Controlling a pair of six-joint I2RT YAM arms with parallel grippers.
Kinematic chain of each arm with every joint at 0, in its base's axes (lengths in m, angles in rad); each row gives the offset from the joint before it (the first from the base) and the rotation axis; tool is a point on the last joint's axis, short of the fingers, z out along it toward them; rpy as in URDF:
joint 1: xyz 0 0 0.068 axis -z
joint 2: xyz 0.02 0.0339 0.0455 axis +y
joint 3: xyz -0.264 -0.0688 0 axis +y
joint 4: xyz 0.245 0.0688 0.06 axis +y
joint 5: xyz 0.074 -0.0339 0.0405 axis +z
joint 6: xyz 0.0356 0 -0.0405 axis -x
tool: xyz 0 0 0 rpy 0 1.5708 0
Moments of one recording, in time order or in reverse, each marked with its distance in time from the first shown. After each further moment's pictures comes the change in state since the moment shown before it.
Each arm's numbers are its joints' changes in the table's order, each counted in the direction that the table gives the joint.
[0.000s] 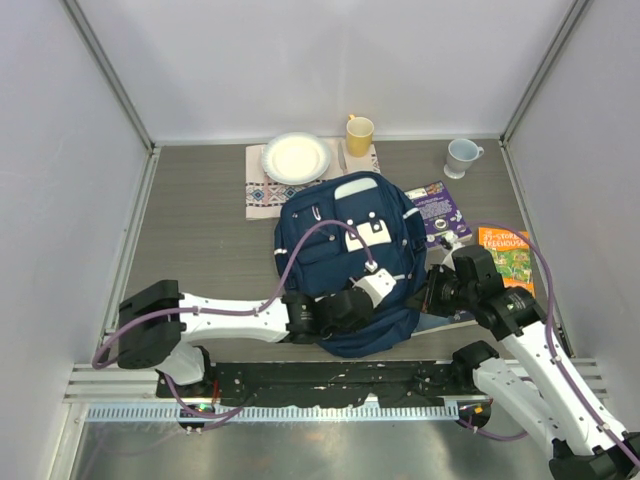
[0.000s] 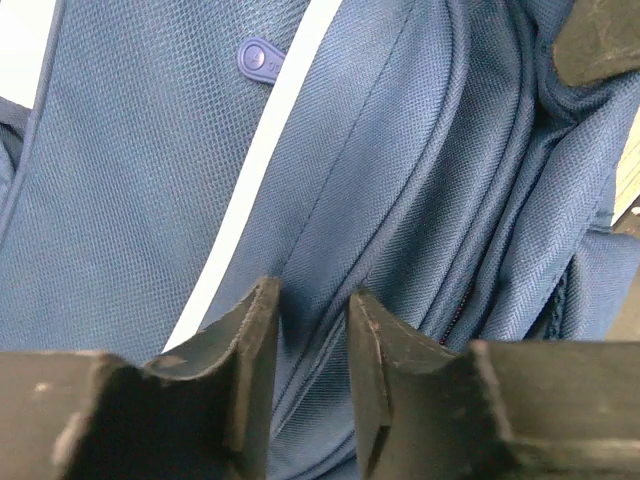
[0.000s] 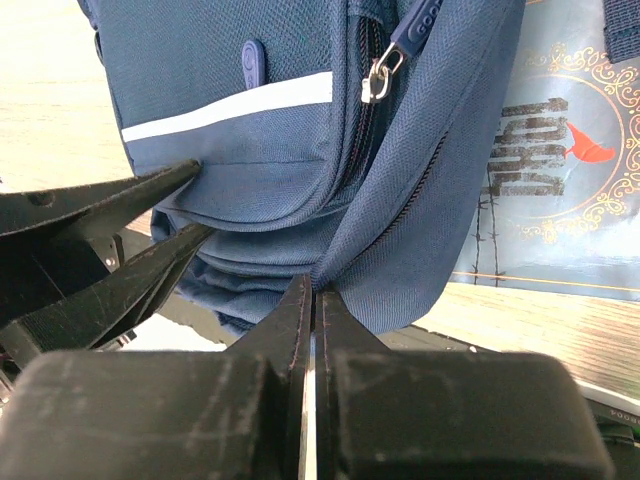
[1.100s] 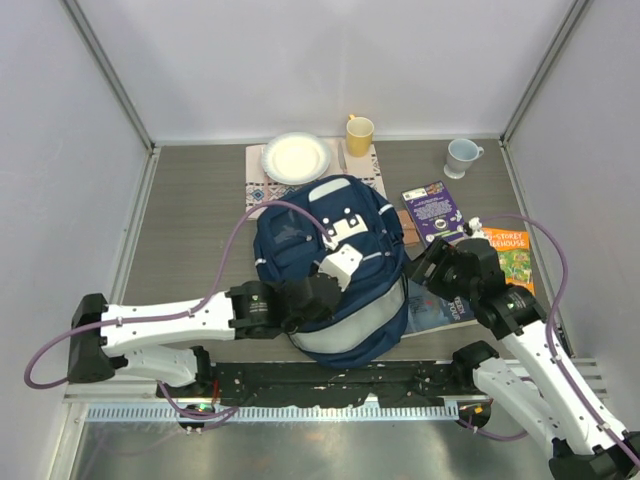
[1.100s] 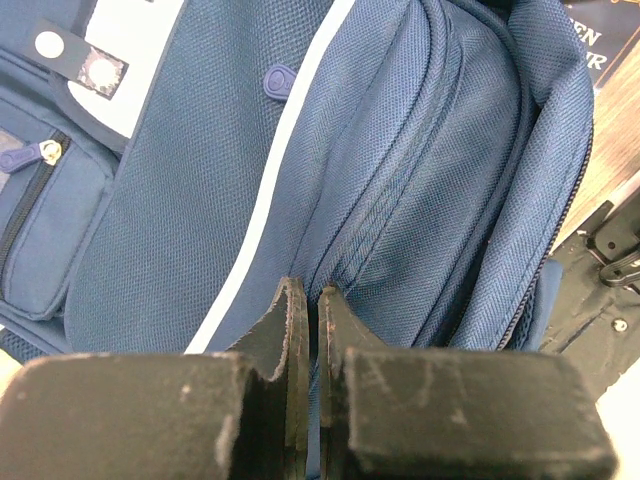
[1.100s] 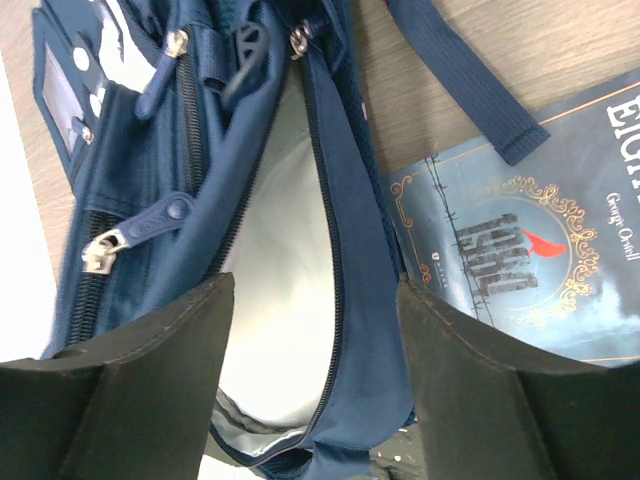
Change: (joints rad) left arm 0.002 -0.301 -0.069 0.292 0.084 0.114; right arm 0.000 0.013 -0.025 -0.163 -0.276 -0.211
